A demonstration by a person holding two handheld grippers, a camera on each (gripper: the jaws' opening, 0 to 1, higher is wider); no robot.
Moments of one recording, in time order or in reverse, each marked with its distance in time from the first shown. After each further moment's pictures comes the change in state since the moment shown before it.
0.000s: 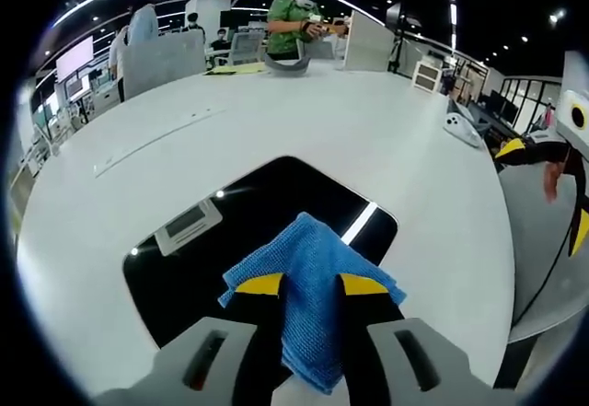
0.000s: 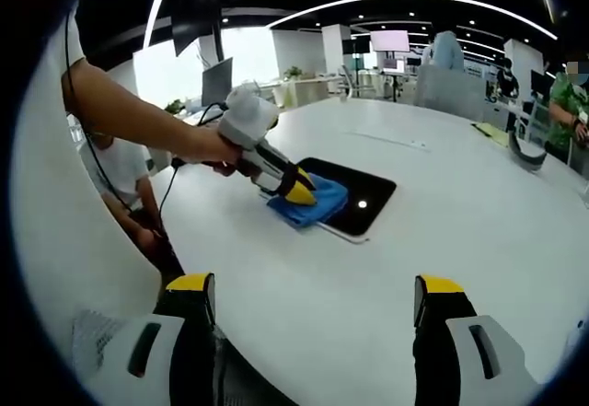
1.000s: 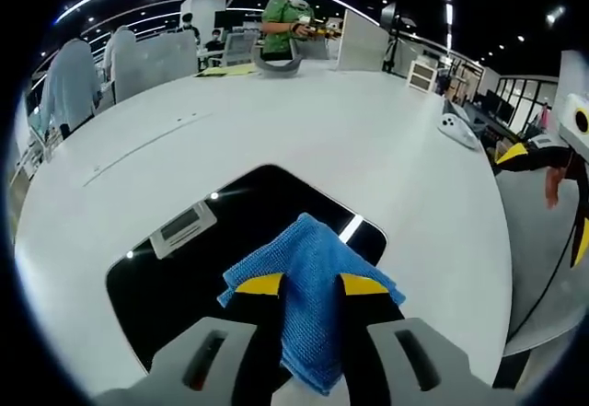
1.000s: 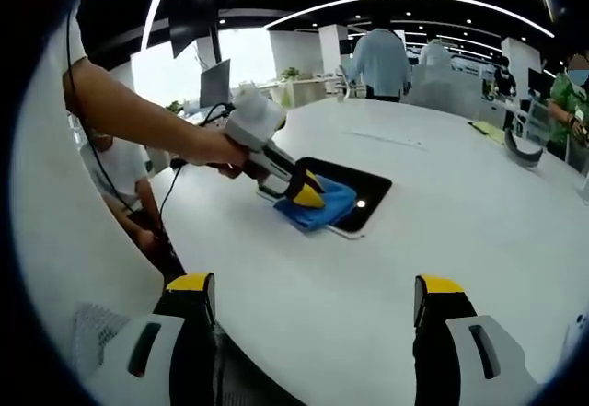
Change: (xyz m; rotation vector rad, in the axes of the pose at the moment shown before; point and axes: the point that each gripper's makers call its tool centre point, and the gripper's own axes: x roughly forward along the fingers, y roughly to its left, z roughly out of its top) left arm 0.015 -0.016 0.011 0.010 -0.001 -0.024; right arm -0.007 -0.004 -0.004 0.012 -0.002 -0.007
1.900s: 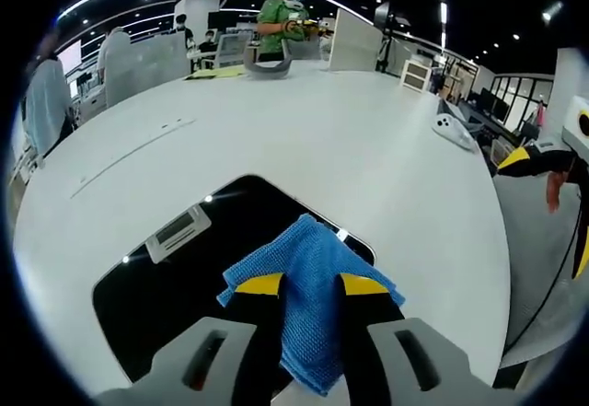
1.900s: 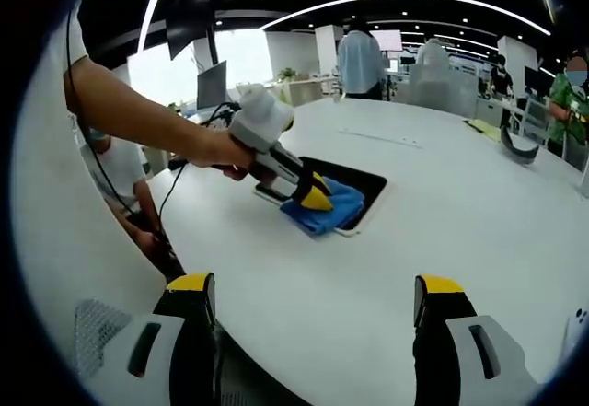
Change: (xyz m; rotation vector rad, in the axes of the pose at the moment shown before) left arm 0.016 -0.015 0.011 0.016 -0.002 -0.026; right arm -0.005 -0.003 -0.002 0.013 -0.003 -0.013
